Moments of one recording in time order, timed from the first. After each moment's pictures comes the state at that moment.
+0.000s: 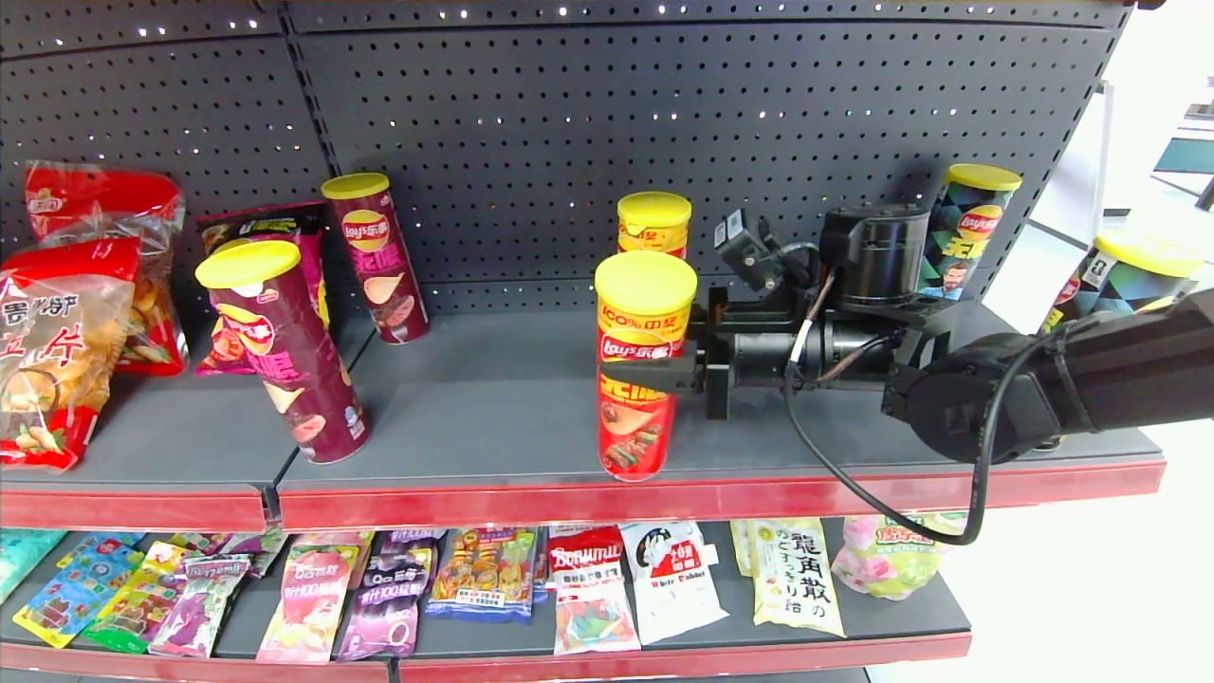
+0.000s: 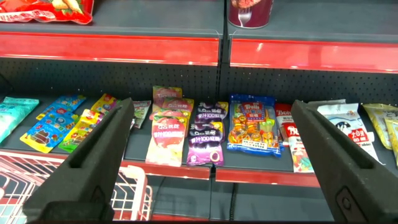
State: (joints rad) left arm 0.08 0.09 0.00 0.00 0.03 0.00; right arm 0.53 1.96 -1.17 -0.62 0.80 -0.23
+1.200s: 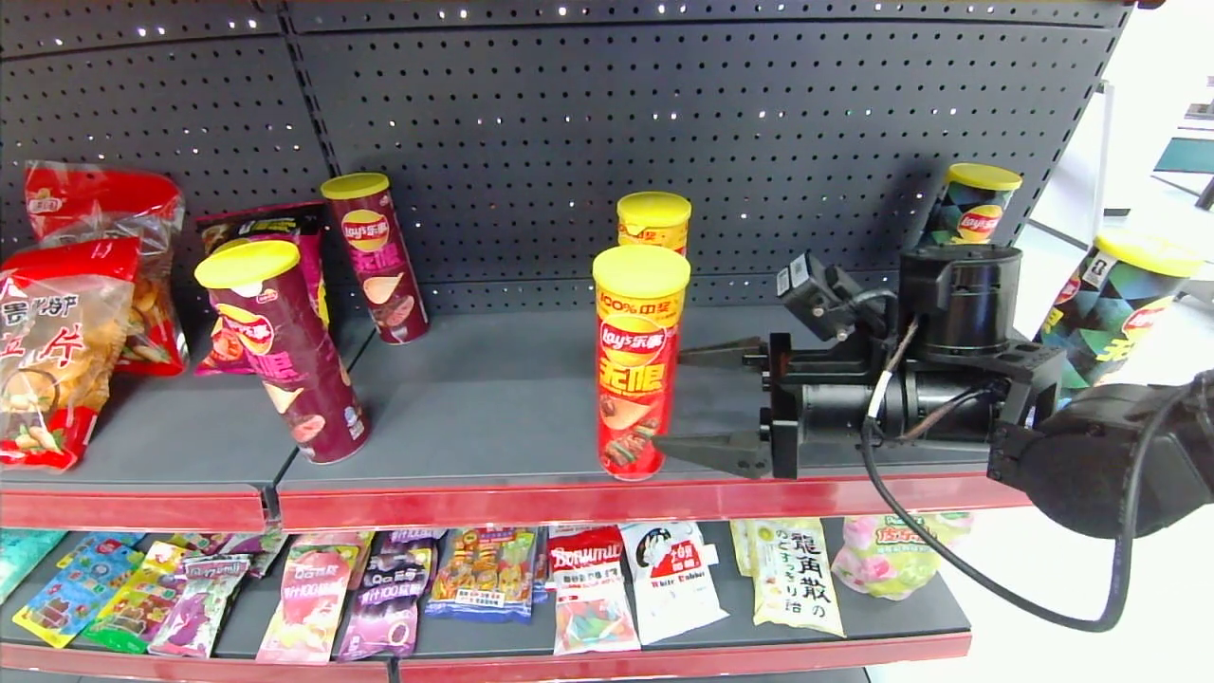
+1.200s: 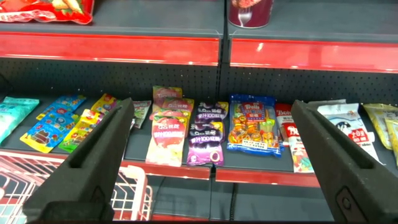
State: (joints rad) left arm 0.08 0.09 0.00 0.00 0.03 0.00; right arm 0.50 1.80 -0.89 -0.64 0.74 -0.24
